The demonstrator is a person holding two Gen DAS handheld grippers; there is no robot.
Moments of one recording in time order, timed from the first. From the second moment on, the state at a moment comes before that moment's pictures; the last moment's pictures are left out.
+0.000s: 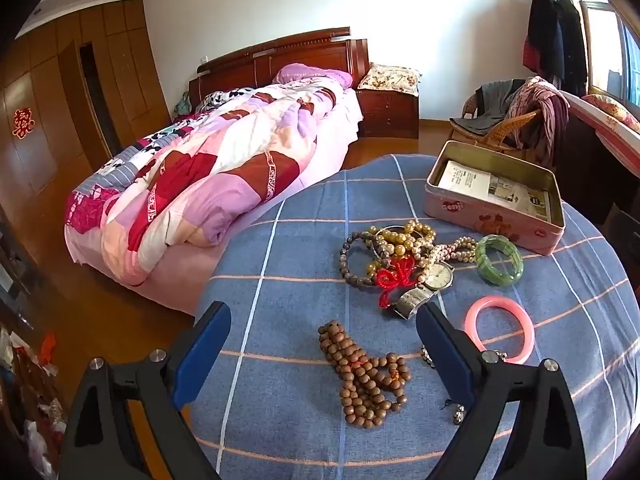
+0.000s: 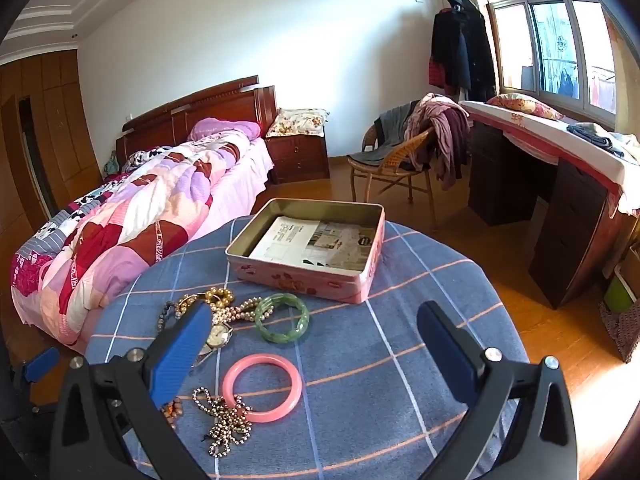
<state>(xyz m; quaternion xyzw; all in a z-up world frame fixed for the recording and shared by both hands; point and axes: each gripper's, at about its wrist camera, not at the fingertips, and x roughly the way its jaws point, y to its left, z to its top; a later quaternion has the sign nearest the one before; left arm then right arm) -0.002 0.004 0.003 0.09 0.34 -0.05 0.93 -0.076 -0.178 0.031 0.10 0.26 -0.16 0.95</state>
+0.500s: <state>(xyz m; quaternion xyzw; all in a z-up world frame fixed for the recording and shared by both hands) -0.003 0.005 0.001 0.08 0.35 -0.05 0.93 -0.076 -0.180 0.031 0.10 0.26 -0.16 0.95</state>
